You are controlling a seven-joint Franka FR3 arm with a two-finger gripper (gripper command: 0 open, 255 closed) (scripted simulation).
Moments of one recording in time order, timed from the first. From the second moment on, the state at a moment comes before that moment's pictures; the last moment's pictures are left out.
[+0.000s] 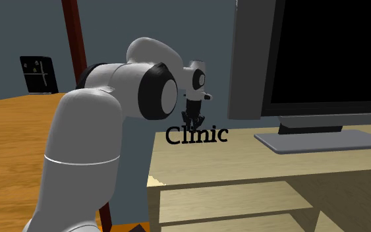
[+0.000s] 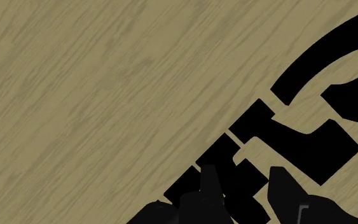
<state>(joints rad) 0.16 0.29 0.26 -1.48 0.00 1.75 0.34</state>
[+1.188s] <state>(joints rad) 0.18 0.32 0.27 -1.26 -0.01 1.56 0.36</state>
